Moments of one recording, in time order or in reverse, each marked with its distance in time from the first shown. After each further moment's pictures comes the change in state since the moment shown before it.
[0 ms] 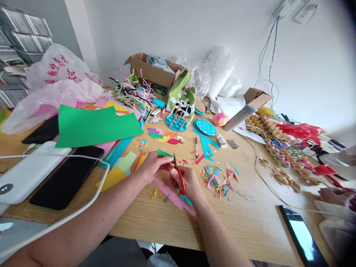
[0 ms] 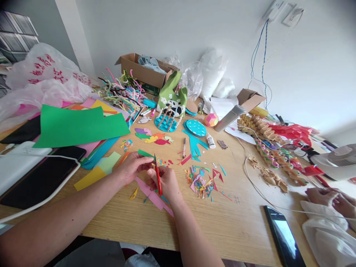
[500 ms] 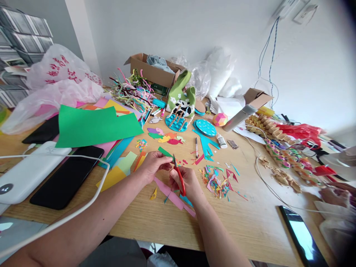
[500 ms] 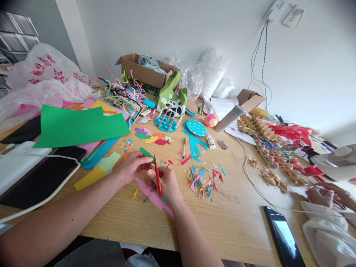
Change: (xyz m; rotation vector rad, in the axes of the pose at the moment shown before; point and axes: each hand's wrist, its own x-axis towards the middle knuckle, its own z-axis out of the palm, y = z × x) left_hand 0.001 -0.001 -0.001 0.015 0.036 0.012; right_hand -0.001 0.002 -0.001 0.005 -0.008 0.023
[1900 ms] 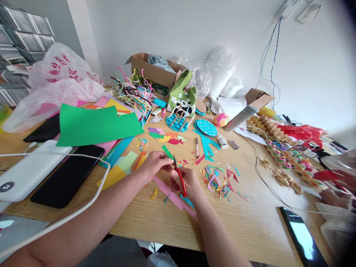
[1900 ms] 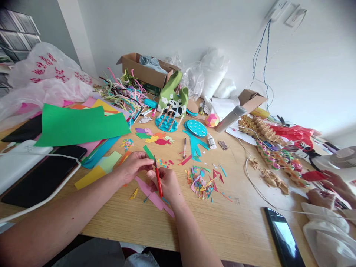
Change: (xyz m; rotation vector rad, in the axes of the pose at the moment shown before) left_hand 0.001 0.001 -0.002 0.117 -0.059 0.000; right_hand -0.003 -0.005 -0.001 -0.055 -0.003 0.003
